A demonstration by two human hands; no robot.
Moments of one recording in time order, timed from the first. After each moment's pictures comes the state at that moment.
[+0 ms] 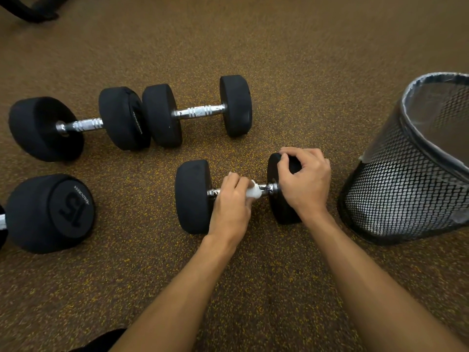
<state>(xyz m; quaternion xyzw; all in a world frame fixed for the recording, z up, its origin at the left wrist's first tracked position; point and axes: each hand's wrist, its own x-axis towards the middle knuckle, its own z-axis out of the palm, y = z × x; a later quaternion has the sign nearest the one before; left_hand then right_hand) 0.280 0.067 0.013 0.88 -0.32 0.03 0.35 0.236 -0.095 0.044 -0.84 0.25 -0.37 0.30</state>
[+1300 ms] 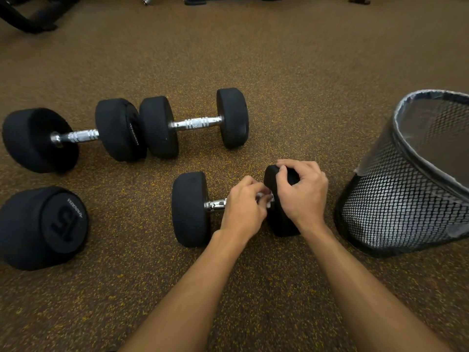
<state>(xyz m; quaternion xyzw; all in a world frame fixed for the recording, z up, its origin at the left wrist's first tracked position) 0.298 0.030 0.019 0.85 -0.34 -0.02 0.40 0.237 -0.097 0.047 -0.83 0.25 -0.38 0.33</state>
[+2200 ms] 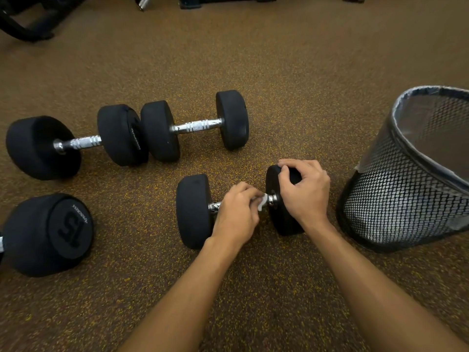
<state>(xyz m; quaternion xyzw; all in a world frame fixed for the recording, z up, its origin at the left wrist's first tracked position) 0.302 0.054 0.012 0.85 -0.36 0.00 0.39 0.237 -0.098 0.046 -0.83 0.24 -0.38 0.33</state>
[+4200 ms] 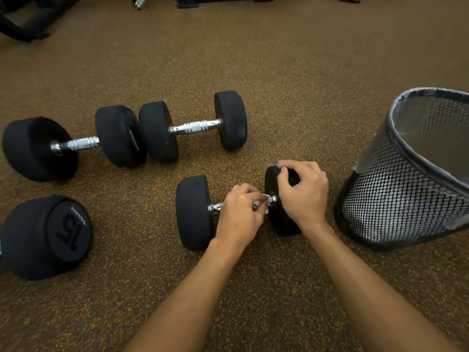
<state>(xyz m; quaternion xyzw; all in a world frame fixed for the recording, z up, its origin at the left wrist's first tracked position) 0.299 0.048 0.009 0.85 -0.36 0.02 0.39 0.237 -0.096 0.044 -0.84 0.26 -0.38 0.30</state>
